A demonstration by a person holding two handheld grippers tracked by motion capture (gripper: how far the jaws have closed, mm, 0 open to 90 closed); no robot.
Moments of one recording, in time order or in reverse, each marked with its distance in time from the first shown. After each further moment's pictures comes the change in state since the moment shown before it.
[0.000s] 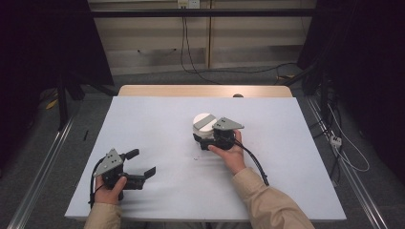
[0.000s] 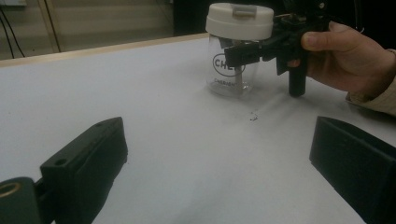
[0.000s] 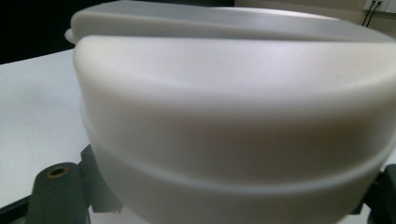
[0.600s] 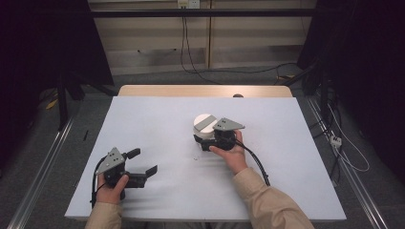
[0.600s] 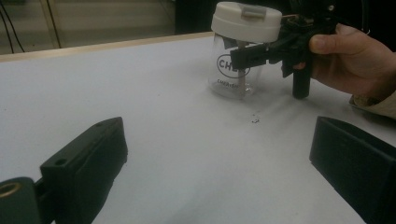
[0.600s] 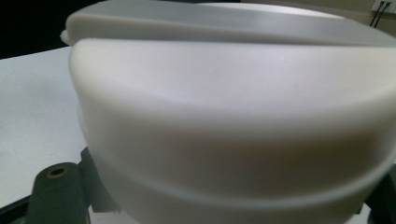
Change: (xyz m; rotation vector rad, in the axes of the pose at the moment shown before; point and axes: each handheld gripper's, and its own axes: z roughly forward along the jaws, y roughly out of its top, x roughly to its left) left arm 0.000 0.001 0.008 0.002 0.005 -0.030; right arm -0.002 -0.001 -0.002 0.002 0.022 -0.018
